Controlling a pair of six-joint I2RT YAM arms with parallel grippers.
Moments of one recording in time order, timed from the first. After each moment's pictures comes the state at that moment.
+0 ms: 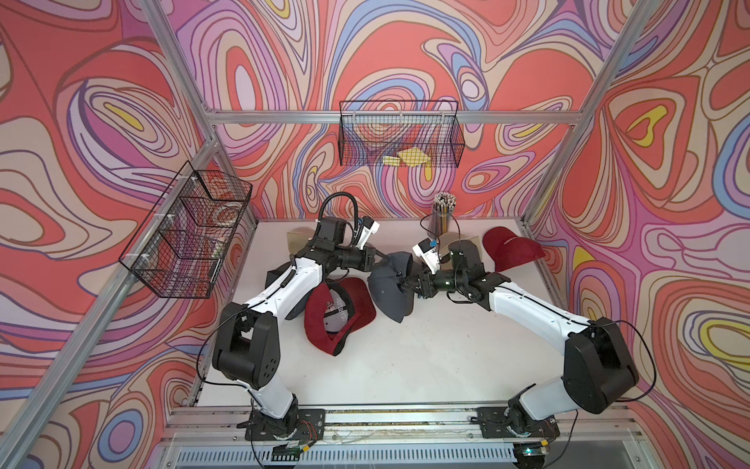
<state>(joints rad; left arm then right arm) -0.33 1.67 1.31 -0.30 0.86 -0.24 0.45 1.51 1.02 -0.12 -0.71 0.19</state>
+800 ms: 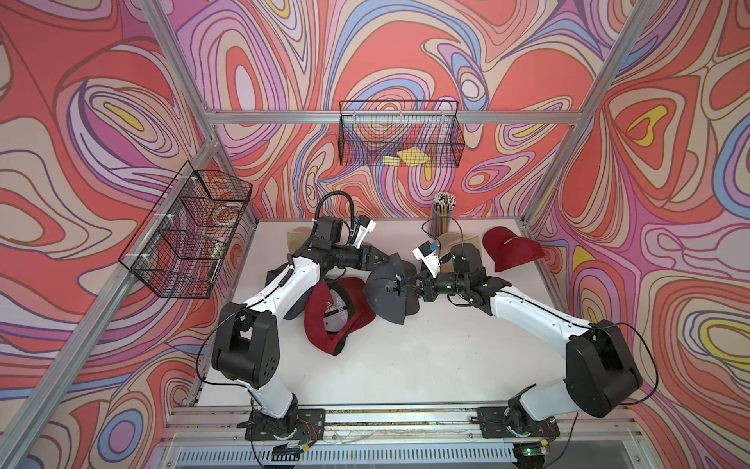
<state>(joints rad) -0.29 1.67 1.31 -0.30 0.87 -0.23 0.45 1.47 0.96 -0.02 -0.74 0.11</state>
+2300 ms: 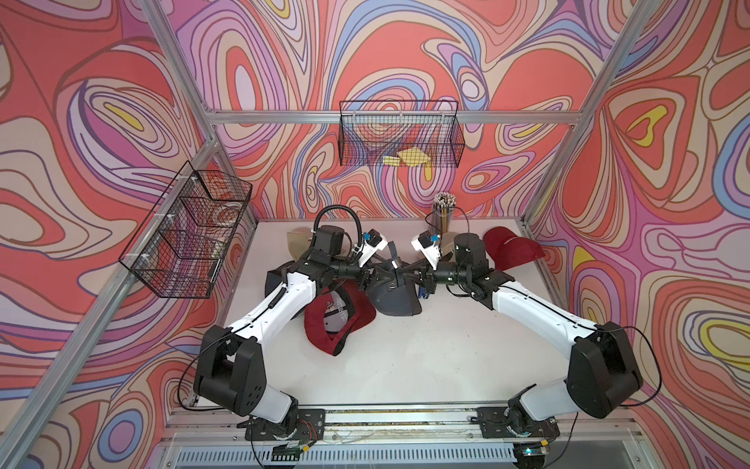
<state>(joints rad) -0.37 1.50 1.17 -0.27 0.88 0.27 0.45 1.48 1.05 0.02 -0.83 0.00</state>
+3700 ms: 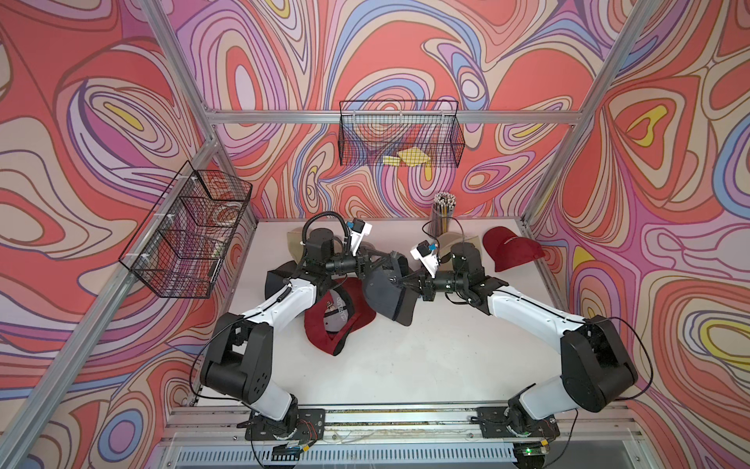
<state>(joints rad) -0.30 1.57 1.00 0.39 1.02 -0.41 0.45 1.51 0.95 0.08 -0.83 0.02</state>
